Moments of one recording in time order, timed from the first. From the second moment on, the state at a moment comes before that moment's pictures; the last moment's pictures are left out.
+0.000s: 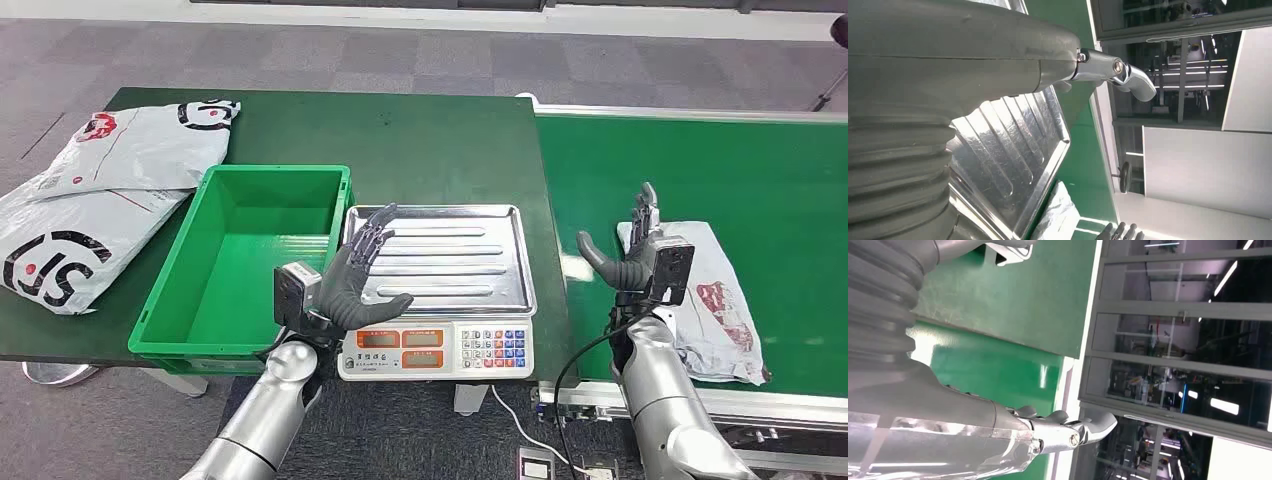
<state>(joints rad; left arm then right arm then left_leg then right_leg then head) -0.42 -0.21 -0.29 -0.85 -0.06 -0.12 -0.70 -0.57 -0.07 -0.15 -0.61 0.17 -0.04 -0.69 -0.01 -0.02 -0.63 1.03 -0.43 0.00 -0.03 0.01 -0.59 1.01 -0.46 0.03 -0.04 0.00</state>
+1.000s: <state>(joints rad) -0.38 -0.20 -0.28 -0.86 -0.06 -0.10 -0.70 -0.71 -0.31 -0.05 -0.40 0.85 -0.44 0.03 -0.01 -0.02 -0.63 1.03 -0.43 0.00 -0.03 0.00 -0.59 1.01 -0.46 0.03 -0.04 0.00</state>
